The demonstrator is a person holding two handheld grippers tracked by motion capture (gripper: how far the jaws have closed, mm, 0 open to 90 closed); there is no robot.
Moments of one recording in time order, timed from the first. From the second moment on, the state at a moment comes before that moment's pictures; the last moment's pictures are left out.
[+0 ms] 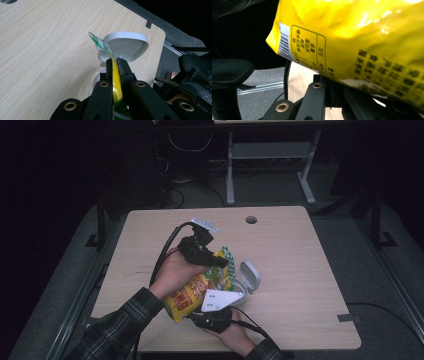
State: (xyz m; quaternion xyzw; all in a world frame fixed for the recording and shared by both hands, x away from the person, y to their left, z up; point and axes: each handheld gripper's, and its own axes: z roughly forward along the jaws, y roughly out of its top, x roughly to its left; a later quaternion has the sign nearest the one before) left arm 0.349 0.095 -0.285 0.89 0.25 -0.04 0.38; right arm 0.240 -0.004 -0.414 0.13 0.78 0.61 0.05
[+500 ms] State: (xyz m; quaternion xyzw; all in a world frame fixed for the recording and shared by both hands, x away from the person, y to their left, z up) left arm 0.351 0.093 -0.288 0.89 0.26 -0.05 0.37; right arm 0.239 -0.004 -0.415 0.13 0.78 0.61 0.04
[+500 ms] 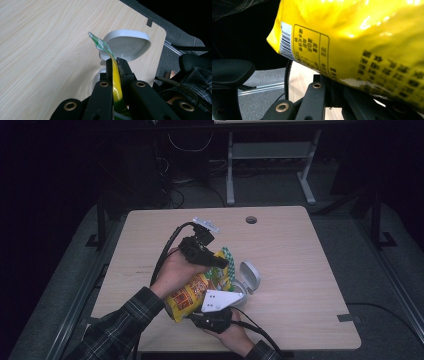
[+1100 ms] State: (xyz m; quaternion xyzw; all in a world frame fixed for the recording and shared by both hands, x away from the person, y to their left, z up) left arm 0.354 0.088 -0.290 0.90 0.26 -0.05 0.35; right arm 0.239 -0.005 -0.416 0.13 0.78 0.61 0.04
